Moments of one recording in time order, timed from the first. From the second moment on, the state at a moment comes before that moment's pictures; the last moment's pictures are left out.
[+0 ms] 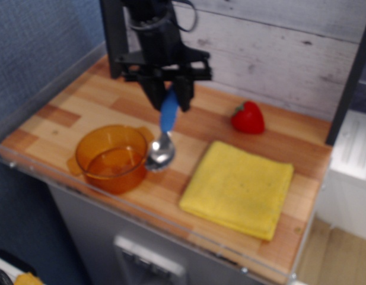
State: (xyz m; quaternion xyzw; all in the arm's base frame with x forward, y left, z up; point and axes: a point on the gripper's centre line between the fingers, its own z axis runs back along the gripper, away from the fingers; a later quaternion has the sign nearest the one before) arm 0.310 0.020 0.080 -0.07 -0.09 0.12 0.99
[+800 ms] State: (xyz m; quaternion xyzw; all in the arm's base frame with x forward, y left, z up) arm 0.326 0.018 0.040 -0.04 -0.09 0.13 0.99
